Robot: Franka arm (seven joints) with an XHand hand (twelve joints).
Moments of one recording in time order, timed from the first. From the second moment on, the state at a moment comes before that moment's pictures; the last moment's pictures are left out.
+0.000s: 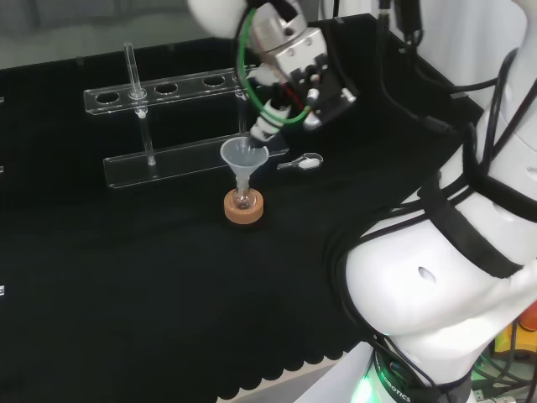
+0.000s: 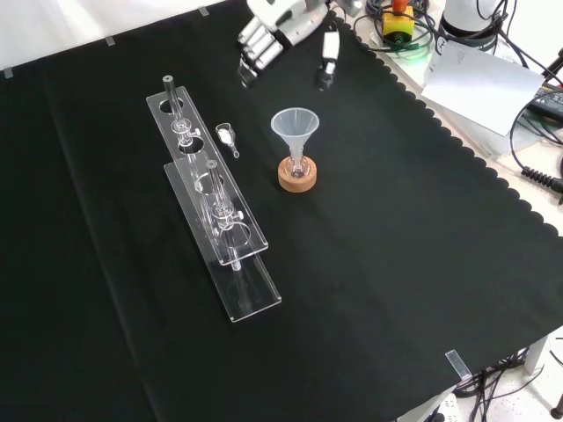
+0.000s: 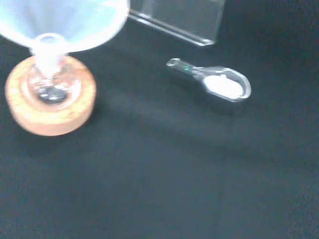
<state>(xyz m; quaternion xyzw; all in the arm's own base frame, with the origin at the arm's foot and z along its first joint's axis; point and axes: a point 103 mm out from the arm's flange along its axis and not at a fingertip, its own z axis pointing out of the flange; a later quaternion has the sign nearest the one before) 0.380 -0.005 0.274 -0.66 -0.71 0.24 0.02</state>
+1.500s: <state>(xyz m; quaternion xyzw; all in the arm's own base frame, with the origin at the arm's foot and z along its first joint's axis) 0.432 -0.134 0.204 -0.70 -0.67 0.21 0.09</state>
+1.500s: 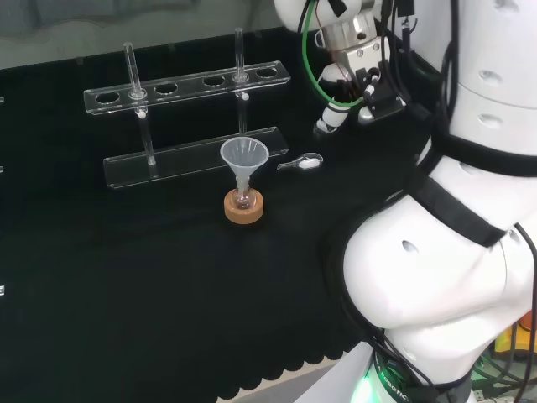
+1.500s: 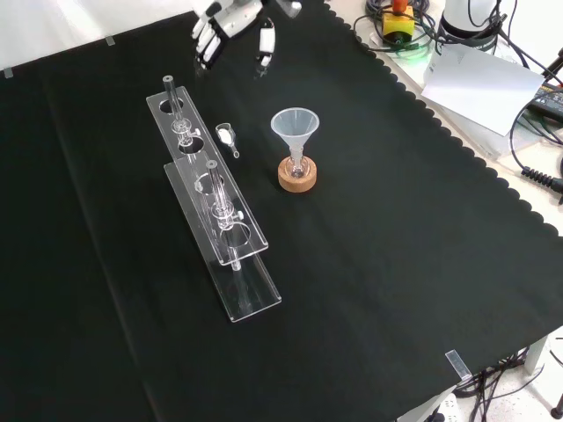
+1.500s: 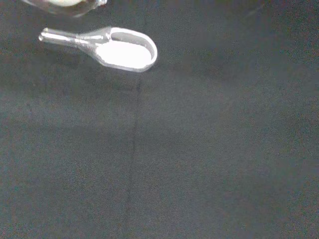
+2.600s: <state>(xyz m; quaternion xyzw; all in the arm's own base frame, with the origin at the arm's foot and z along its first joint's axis) 0.476 -0.128 0.101 -0.68 -0.69 0.21 0.14</state>
